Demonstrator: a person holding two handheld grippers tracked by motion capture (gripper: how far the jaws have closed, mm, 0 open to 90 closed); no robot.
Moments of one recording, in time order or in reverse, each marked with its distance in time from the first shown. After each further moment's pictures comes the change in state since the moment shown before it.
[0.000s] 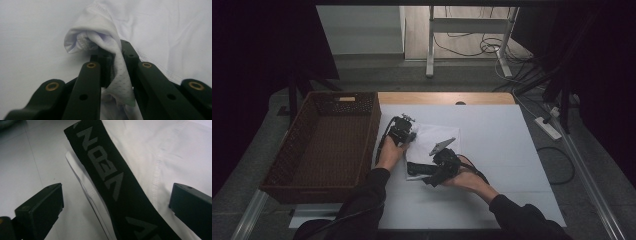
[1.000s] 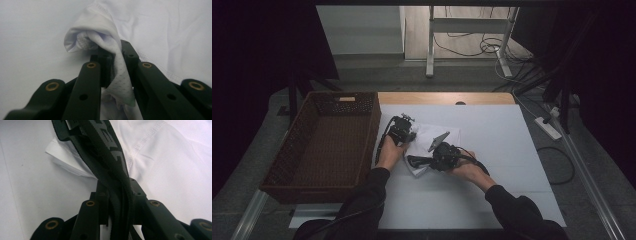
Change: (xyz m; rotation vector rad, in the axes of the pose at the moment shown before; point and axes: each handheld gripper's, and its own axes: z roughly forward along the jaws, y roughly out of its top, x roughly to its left) left arm 0.002 0.001 0.000 0.004 -0.015 -0.007; right arm -0.019 0.016 -0.004 0.118 -0.078 -0.155
